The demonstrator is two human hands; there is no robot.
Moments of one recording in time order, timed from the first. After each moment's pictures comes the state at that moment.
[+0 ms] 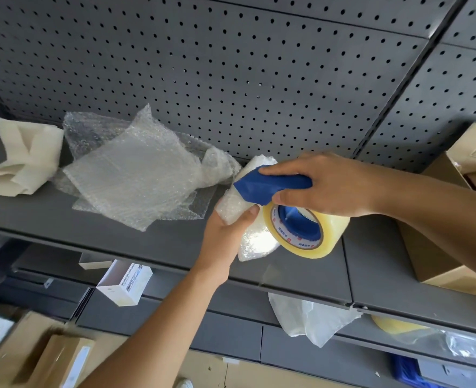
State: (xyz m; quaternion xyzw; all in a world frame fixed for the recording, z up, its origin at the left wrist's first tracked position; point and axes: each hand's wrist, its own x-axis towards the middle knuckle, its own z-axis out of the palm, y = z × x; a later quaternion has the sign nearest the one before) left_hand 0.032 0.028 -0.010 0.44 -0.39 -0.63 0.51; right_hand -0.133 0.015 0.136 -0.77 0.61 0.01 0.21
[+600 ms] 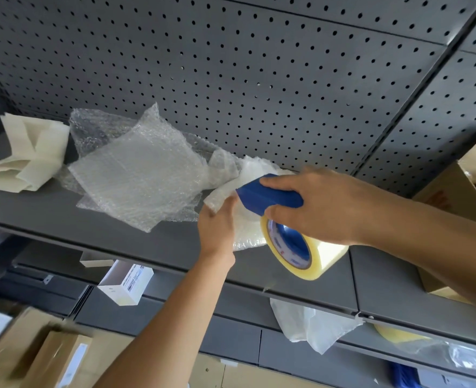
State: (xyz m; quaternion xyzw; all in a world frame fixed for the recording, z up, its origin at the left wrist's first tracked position) left_hand 0.033 0.000 -0.009 0.52 -0.20 -0.61 0.56; right_hand -0.097 0.036 0.138 -0.74 0.65 0.04 0.16
